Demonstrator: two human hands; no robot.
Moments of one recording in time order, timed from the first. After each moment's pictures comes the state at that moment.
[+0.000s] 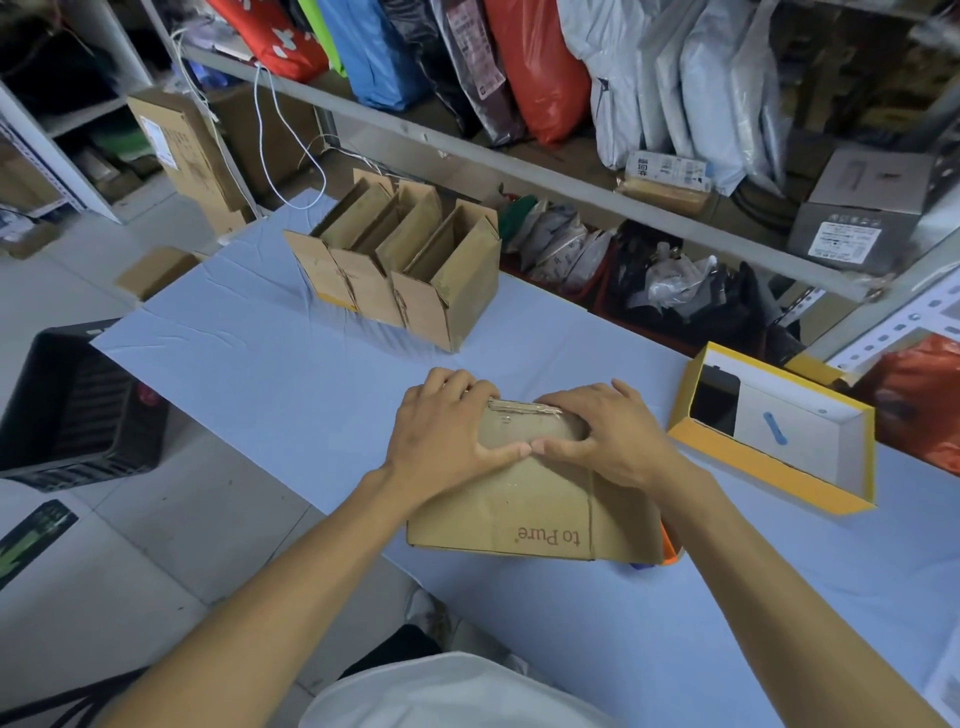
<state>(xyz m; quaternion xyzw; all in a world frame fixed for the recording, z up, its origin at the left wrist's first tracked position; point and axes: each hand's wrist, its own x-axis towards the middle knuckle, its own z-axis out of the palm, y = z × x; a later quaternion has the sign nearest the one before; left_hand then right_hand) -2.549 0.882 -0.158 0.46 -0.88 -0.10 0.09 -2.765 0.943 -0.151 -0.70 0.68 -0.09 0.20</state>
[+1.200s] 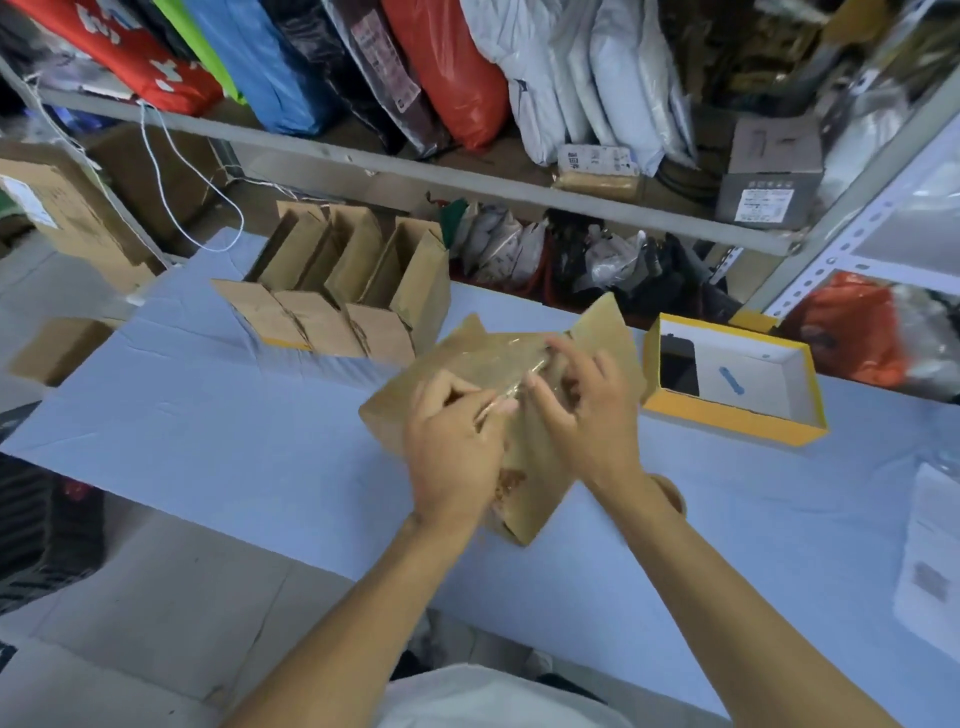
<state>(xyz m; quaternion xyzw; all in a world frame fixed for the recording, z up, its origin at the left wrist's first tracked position) -2.555 0.882 -0.140 0.44 -0.73 -0.31 0.42 -2.699 0.932 -0.147 -0.47 0.76 -0.45 0.03</state>
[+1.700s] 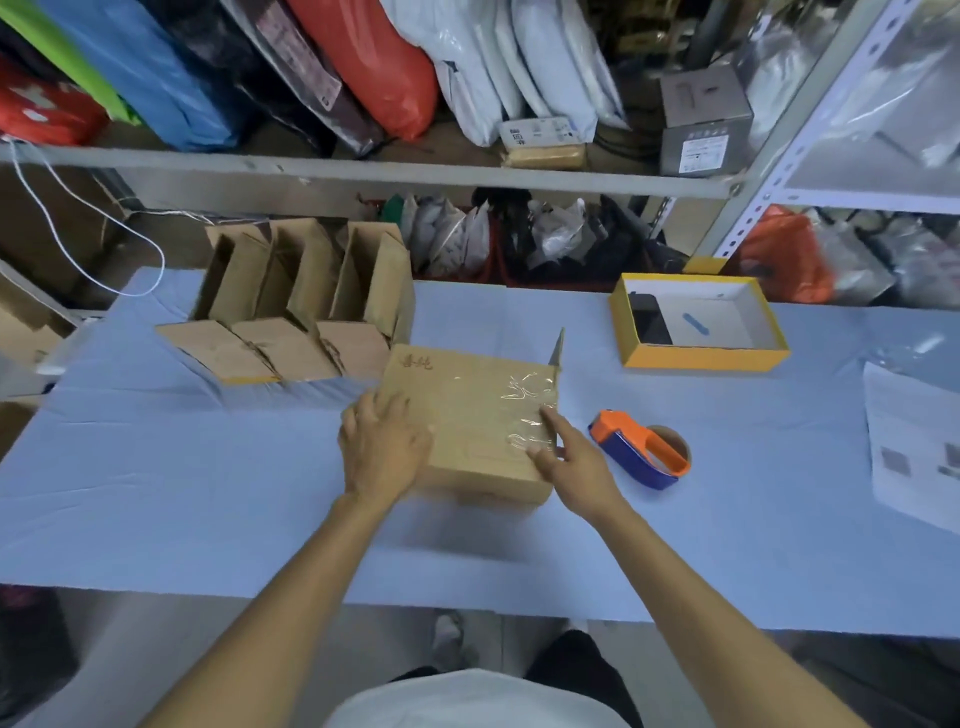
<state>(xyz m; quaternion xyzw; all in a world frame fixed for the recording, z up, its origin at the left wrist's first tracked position) -2.489 0.764 -0.237 0.47 -0.85 -0.22 0.06 -2.645 0.952 -0.233 -0.25 0.82 -0.39 0.32</state>
